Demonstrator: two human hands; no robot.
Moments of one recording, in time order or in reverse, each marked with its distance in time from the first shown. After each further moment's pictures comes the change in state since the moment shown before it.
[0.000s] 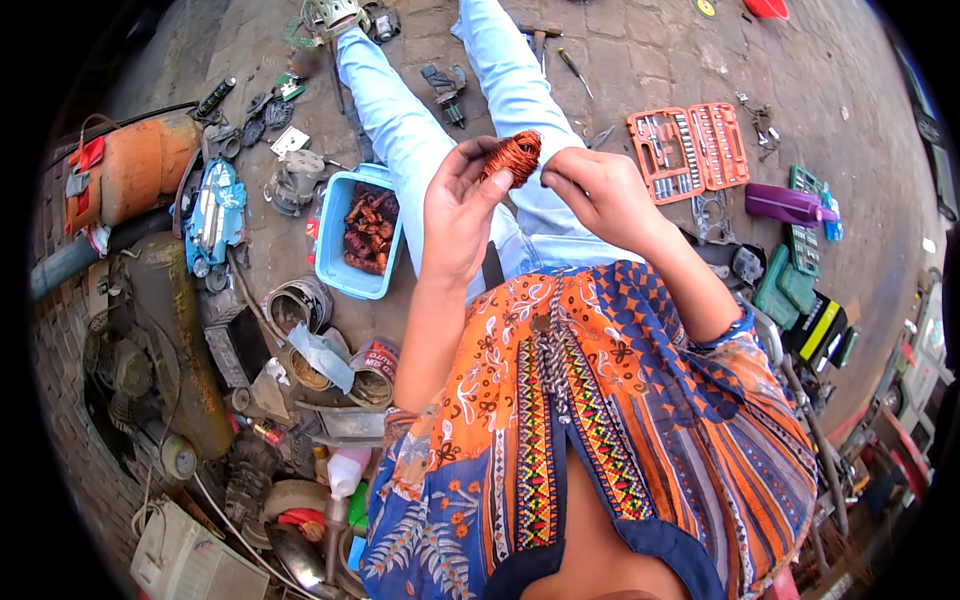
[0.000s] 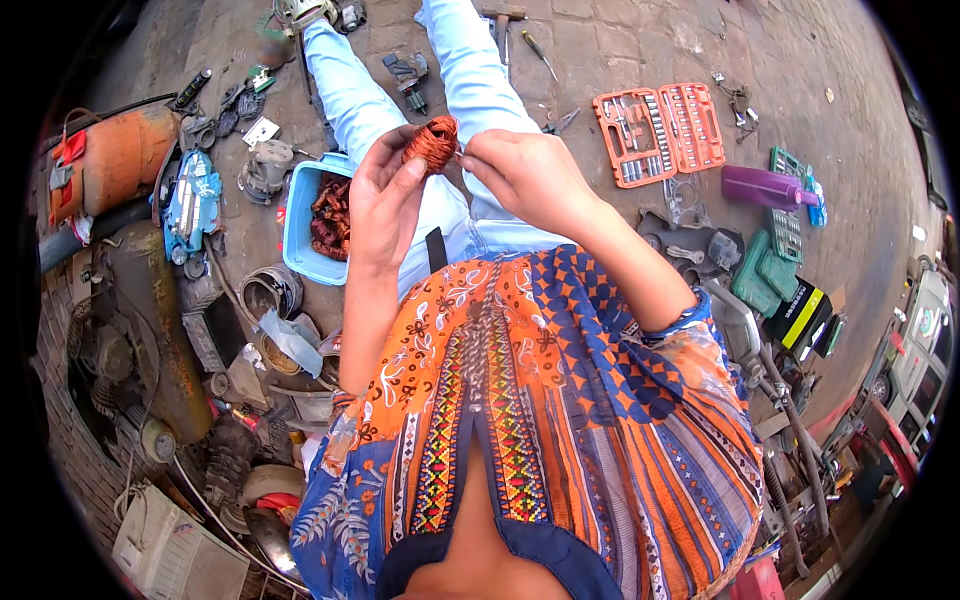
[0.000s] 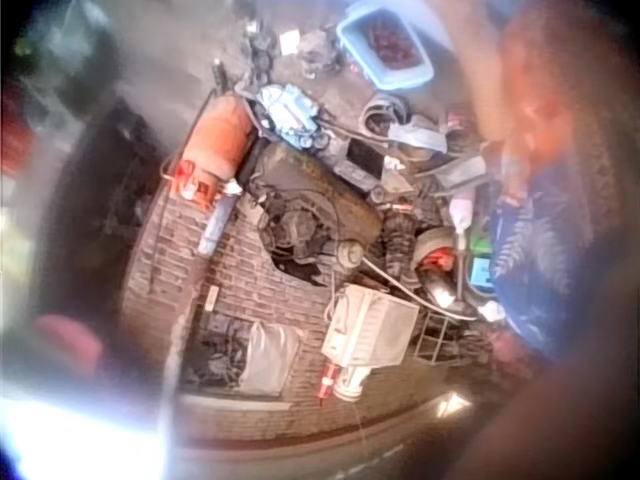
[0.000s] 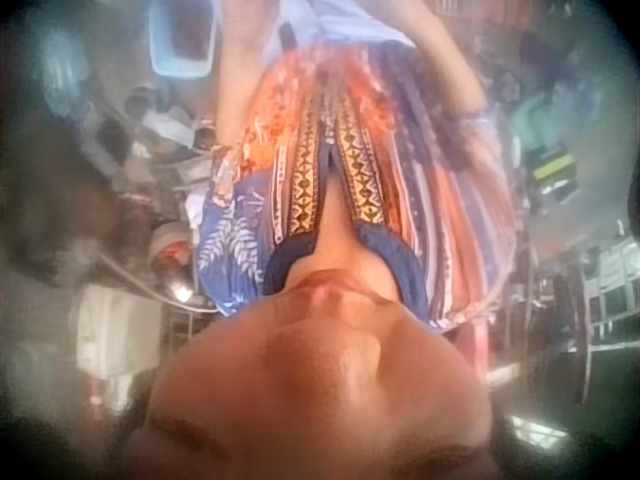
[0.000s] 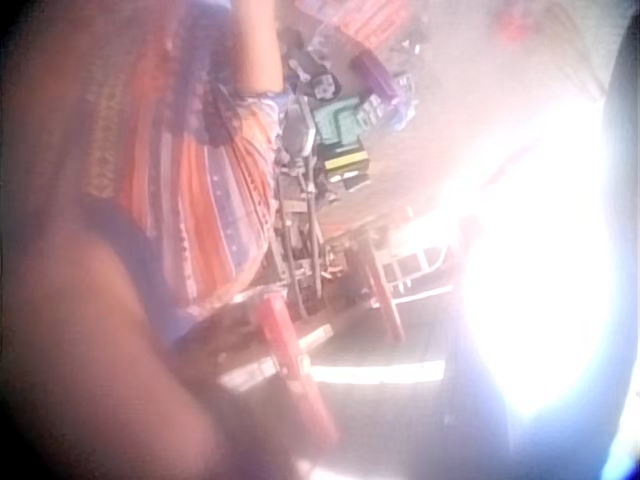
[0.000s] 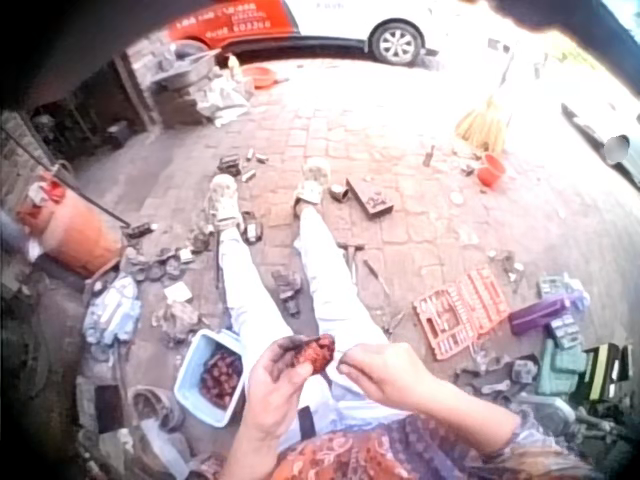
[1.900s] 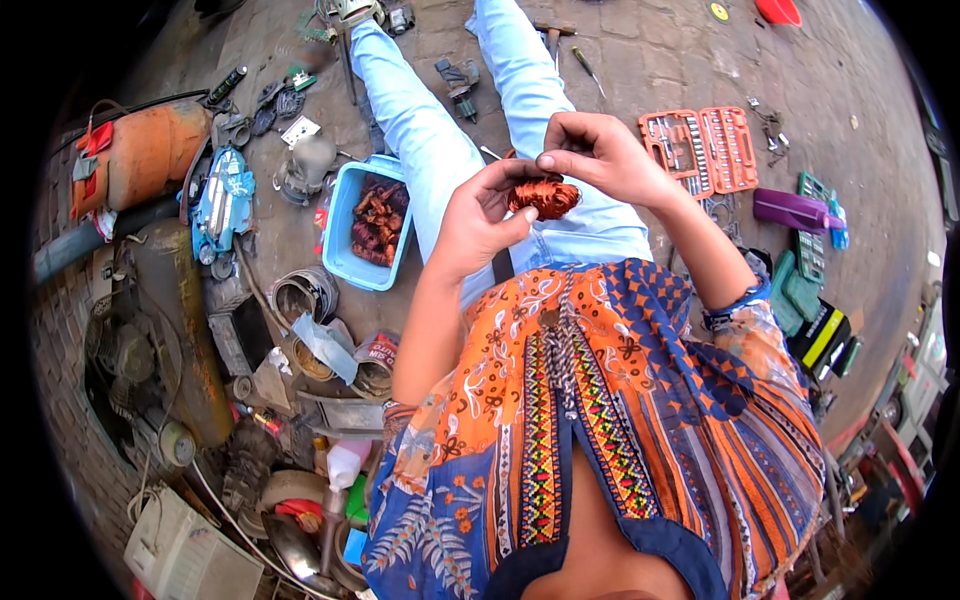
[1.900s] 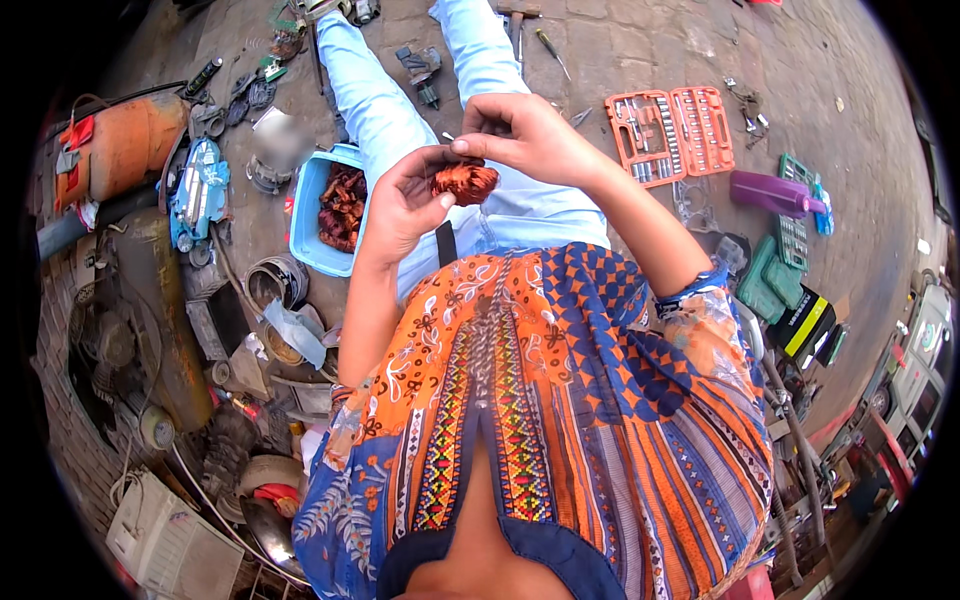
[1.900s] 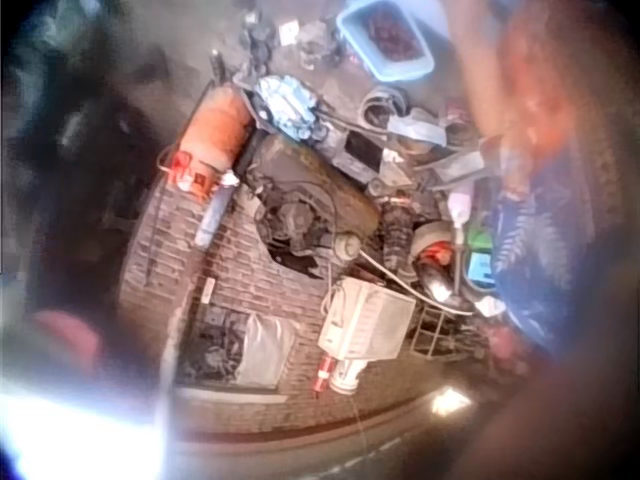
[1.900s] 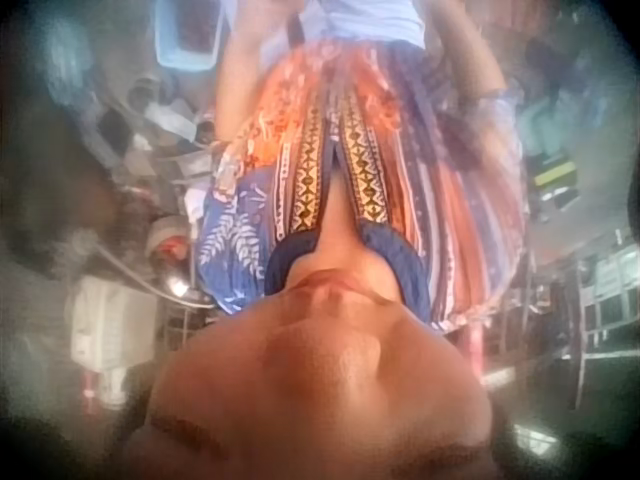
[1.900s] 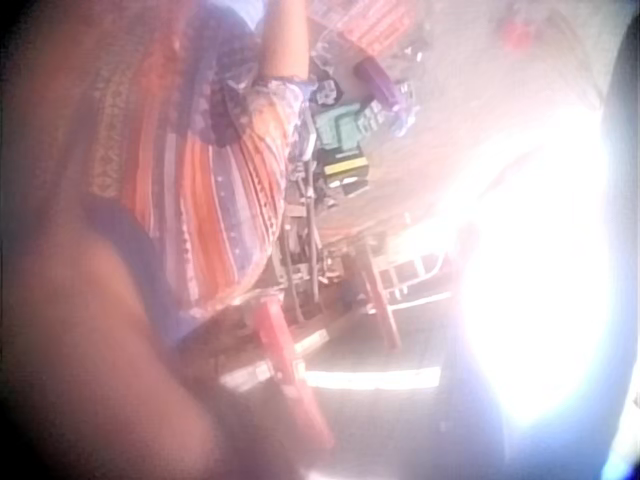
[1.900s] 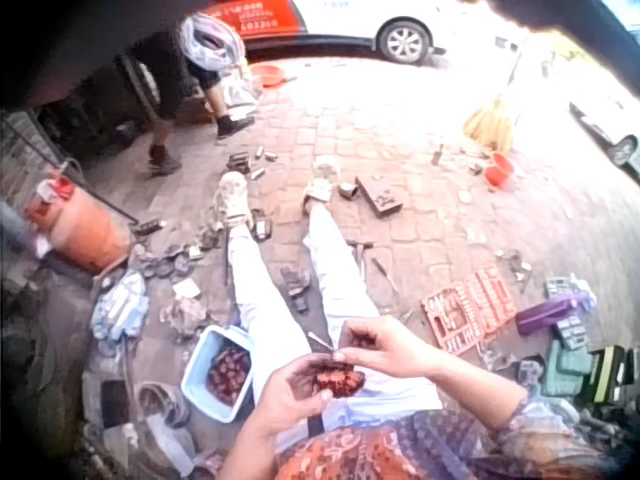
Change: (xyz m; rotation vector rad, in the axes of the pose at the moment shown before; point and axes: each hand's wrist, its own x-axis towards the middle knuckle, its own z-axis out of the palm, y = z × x) left_hand -0.009 -0.005 -0.016 0.191 -0.236 -0.078; right_hand 0.029 0.020 -0.005 0.556 -0.219 0.181
